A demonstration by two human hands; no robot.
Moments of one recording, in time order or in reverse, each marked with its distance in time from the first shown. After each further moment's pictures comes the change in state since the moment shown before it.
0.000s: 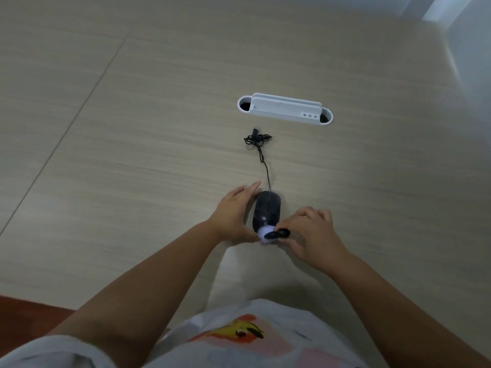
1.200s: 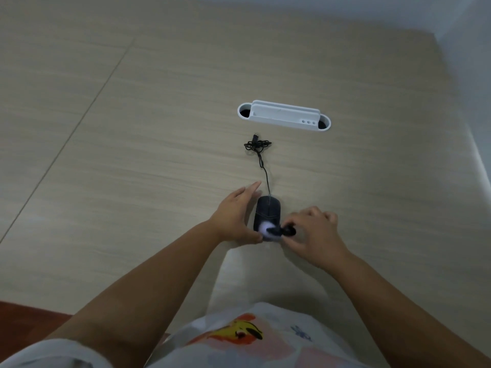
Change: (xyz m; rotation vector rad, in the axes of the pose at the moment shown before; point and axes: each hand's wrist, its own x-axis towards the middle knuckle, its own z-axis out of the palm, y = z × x) left_hand 0.004 0.001 -0.009 -0.032 -0.008 -0.005; right_hand 0.006 -0.002 -0.006 -0.018 -0.017 0.163
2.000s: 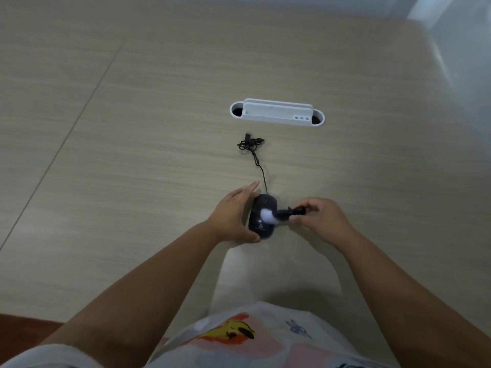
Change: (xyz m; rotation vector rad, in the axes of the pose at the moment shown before) left_hand 0.006 0.000 0.000 0.031 -0.028 0.027; right_hand 0.024 0.034 -0.008 0.581 -0.015 0.384
